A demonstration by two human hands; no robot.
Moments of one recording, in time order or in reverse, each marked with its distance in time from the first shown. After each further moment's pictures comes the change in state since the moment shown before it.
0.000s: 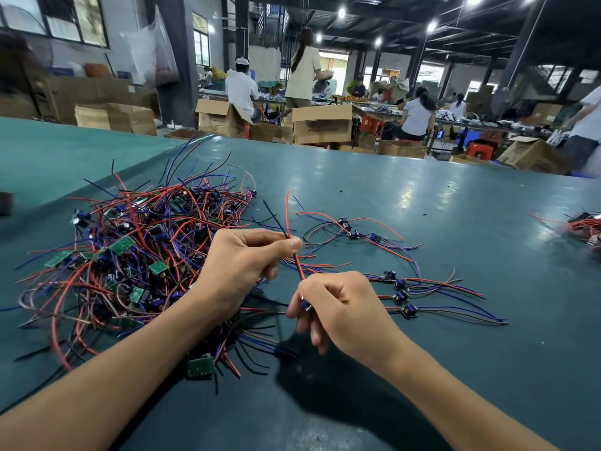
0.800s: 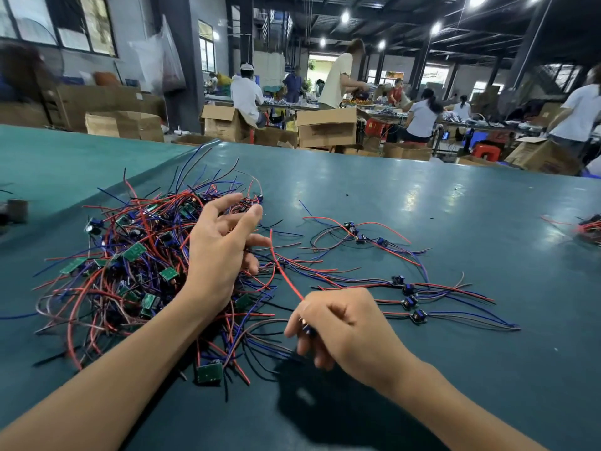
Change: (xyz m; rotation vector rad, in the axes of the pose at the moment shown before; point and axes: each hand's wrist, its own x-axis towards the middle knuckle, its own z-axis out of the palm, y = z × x) left_hand 0.016 0.002 -0.023 -0.165 0.307 0.102; right_hand -0.009 0.001 0.007 -0.006 -0.057 -0.083
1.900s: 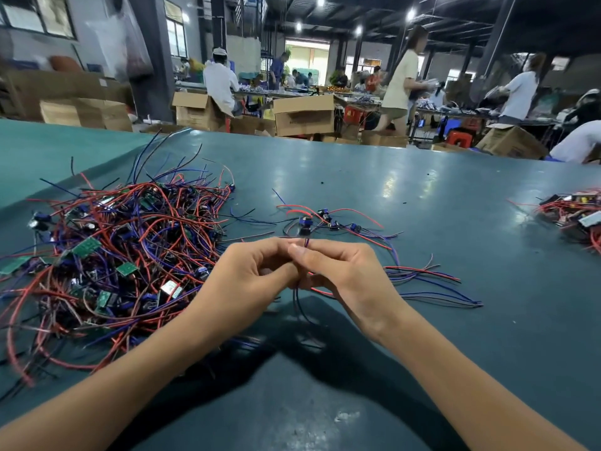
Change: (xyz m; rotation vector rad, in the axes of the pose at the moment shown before) left_hand -0.067 0.020 0.040 0.386 -0.607 0.043; right_hand 0.019 0.006 -0.041 0.390 0.138 0.040
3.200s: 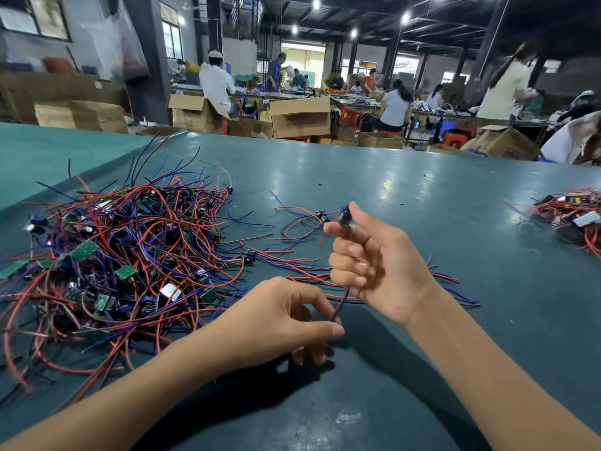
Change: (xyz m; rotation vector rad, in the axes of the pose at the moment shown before) left_hand -0.010 -0.001 0.015 0.073 -0.459 -0.250; right_hand 0.009 -0.021 -0.037 0.487 0.013 0.302
